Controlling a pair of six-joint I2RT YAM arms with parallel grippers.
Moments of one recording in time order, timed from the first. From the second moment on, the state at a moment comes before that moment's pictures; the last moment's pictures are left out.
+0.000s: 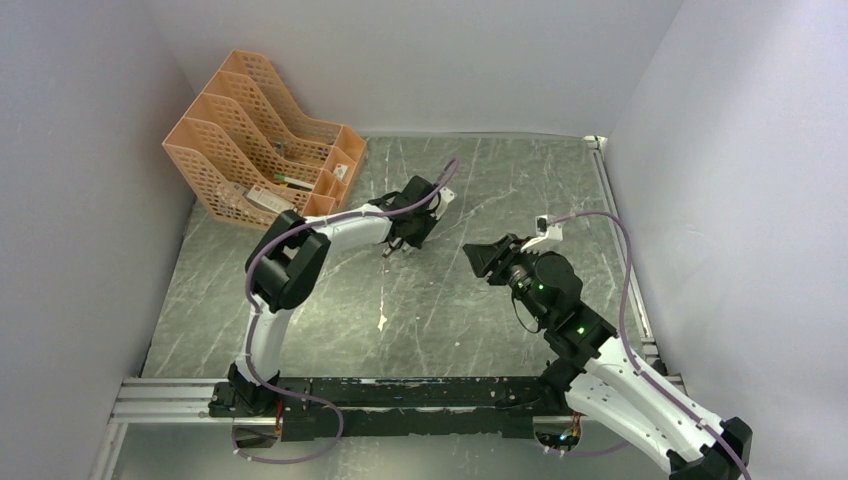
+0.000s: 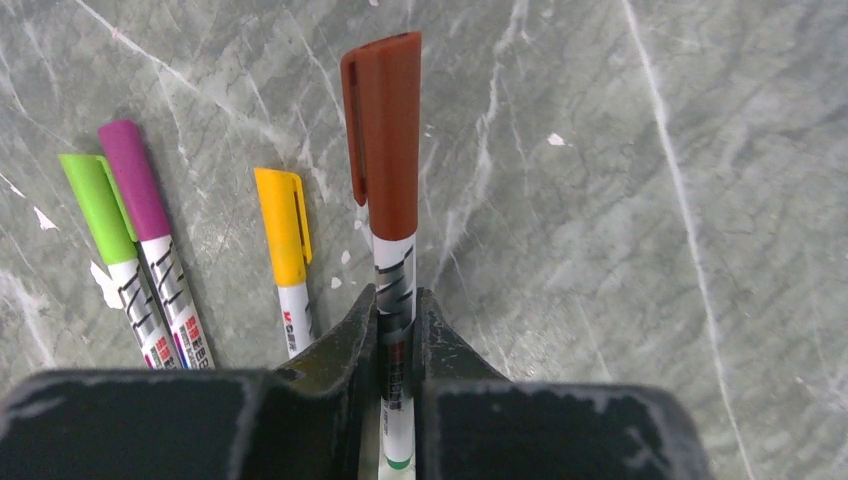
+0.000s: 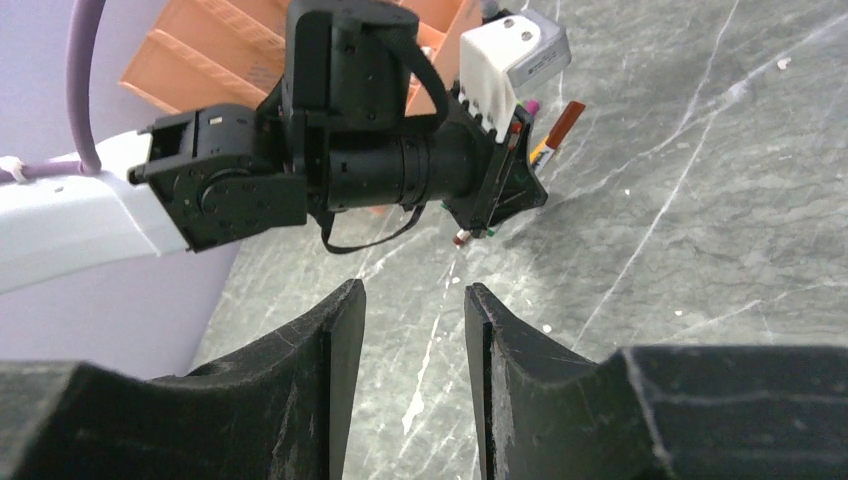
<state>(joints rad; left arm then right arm) -0.74 2.10 1.47 -0.26 -0.06 0.06 0.69 0.61 0.50 -0.01 0.22 0.70</state>
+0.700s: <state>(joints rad) -0.74 2.15 1.56 -0.38 -0.12 0.05 0.69 0.64 0.50 -0.03 0.20 0.68</state>
